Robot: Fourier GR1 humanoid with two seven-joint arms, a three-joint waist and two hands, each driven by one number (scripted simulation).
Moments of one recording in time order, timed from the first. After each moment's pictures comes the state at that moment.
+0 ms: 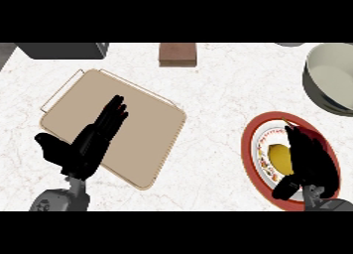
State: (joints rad) left arm -0.10 0.10 -0.14 -1.59 0.22 -0.06 0.18; right arm -0.05 -0.32 0.25 -1.69 0.89 0.30 0.83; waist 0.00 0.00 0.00
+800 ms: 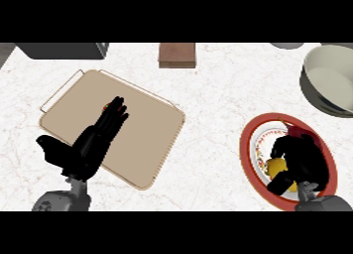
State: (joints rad) left arm -0.09 0.08 -0.12 -1.59 0.19 -0.09 0.17; right arm -0.06 -0.28 0.22 -1.56 1.00 0.17 0.61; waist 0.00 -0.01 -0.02
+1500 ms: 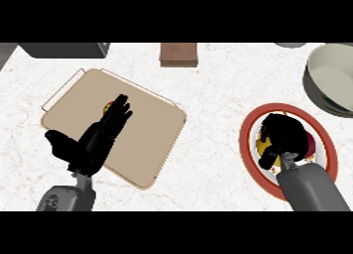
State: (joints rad) left arm -0.13 0.05 -0.10 -1.54 0.17 -0.10 0.15; right arm -0.28 -0.22 0.19 -1.37 1.07 0.25 0.60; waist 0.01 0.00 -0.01
